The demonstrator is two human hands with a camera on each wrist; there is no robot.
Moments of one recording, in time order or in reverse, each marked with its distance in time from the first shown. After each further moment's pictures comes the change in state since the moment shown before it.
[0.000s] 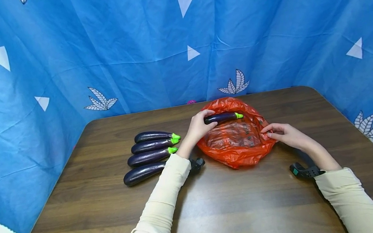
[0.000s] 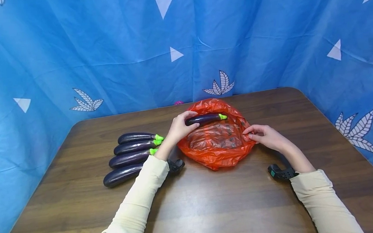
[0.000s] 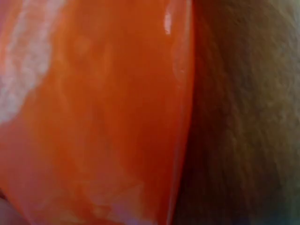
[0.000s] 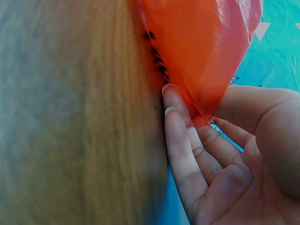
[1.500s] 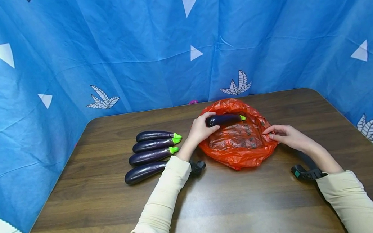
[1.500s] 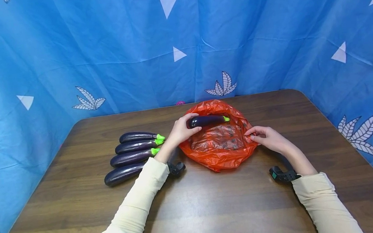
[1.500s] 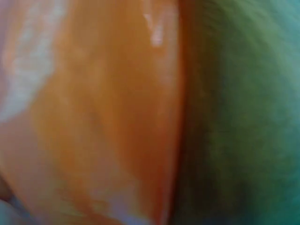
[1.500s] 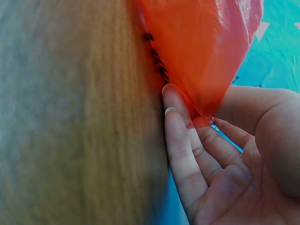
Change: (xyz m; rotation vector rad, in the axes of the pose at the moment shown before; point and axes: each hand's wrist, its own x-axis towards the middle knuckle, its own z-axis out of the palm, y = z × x) left_hand -0.008 0.001 0.000 0.030 -0.036 -0.046; right_hand 0.000 -0.001 -0.001 0.004 -0.011 0.019
